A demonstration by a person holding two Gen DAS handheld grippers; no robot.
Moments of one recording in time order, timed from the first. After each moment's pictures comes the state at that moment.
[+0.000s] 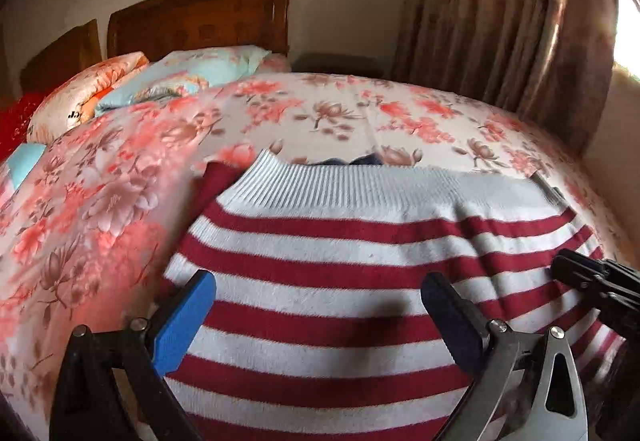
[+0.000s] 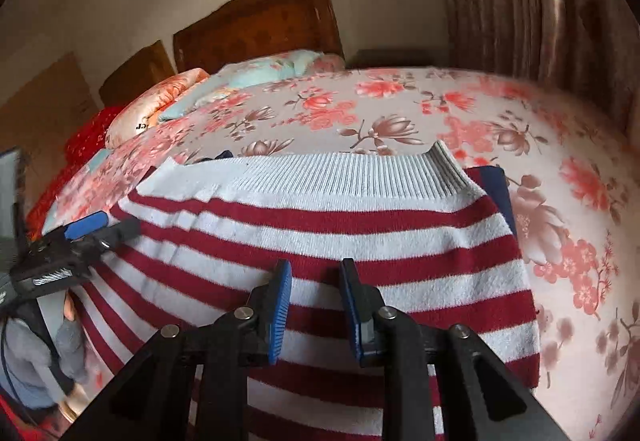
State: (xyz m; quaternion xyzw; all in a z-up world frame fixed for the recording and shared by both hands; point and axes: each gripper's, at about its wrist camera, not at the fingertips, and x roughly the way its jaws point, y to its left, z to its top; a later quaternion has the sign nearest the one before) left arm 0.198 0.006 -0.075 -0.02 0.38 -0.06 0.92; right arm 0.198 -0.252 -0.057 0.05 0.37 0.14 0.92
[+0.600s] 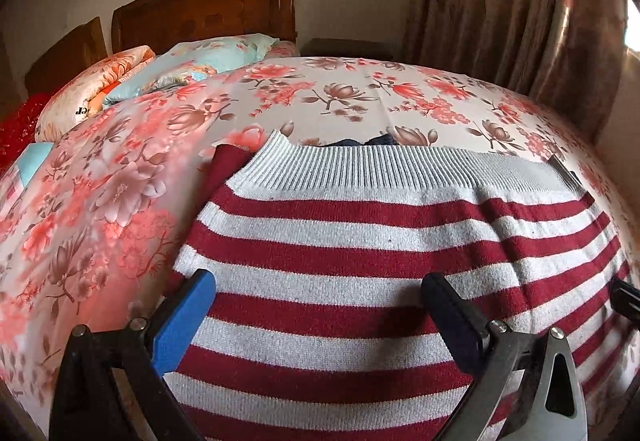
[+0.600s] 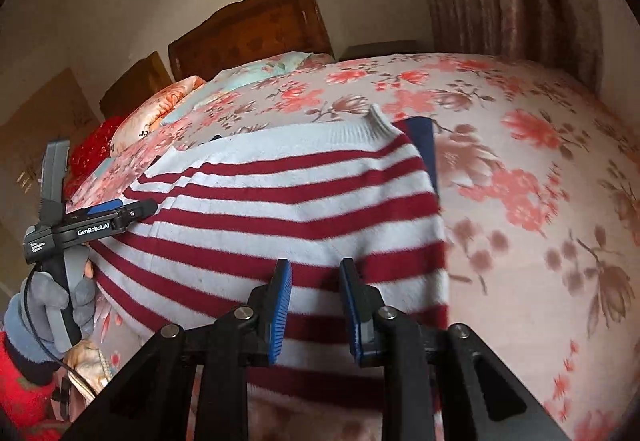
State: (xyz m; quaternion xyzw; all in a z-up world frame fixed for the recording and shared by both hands) left arm 0.201 0.004 -0.083 0.00 0.41 -0.04 0.91; right arm 0.139 -0.306 -0.063 0.09 0.38 0.14 0.91
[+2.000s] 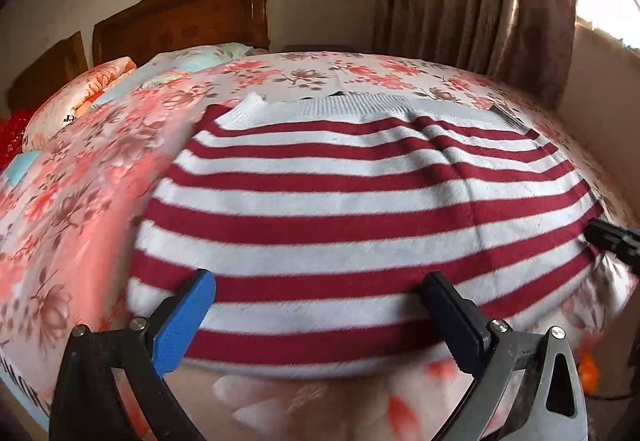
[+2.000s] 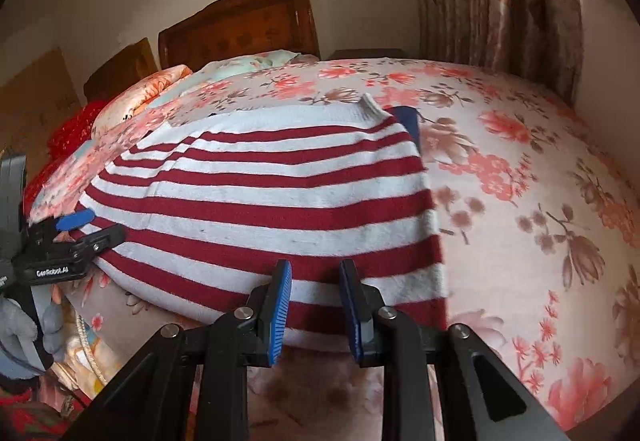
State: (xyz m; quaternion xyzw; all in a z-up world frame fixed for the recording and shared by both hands) left arm 0.123 -0.003 -0.094 0.02 0.38 -0.09 0.92; right arm 0.102 -0.292 -0.069 0.05 0.37 0.10 0.92
